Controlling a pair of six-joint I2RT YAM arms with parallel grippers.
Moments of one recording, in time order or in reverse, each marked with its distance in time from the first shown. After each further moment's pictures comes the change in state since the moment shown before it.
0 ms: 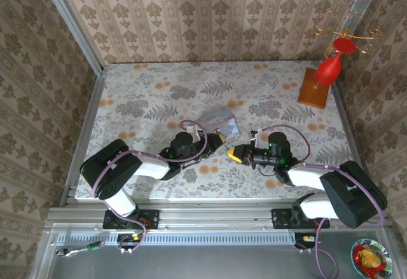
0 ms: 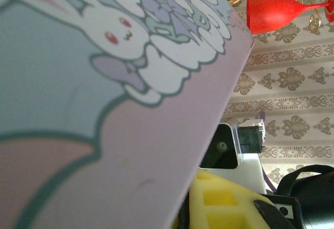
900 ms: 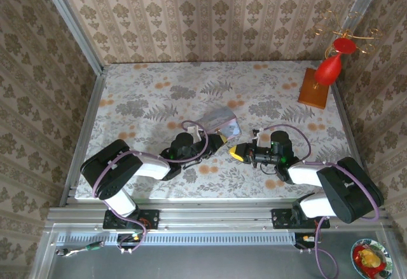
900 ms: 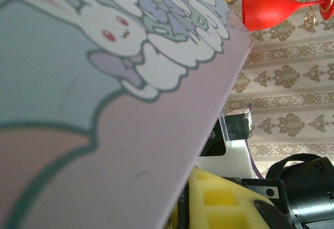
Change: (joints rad) left arm -0.015 0.004 0.003 0.014 -0.004 -0.013; right arm -0.050 0.043 0.000 0.046 -0.053 0.027
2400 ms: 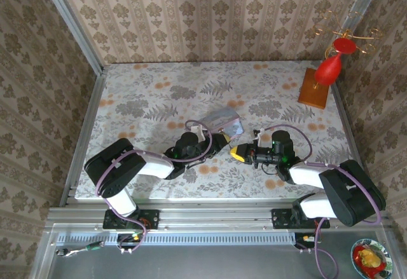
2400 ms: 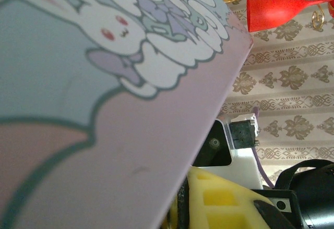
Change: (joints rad) left arm -0.033 0.032 0.046 -0.032 -0.041 0.010; right arm -0.019 -0.029 0.002 -0.047 -0.029 0.003
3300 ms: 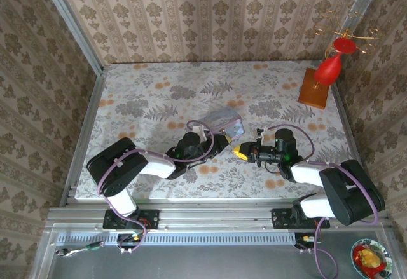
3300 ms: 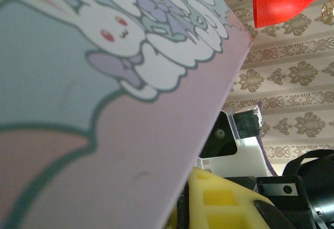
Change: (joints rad) left arm -0.012 0.019 0.017 -0.013 -0.015 0.033; right arm -0.064 0.010 0.009 -0.023 -0.047 0.002
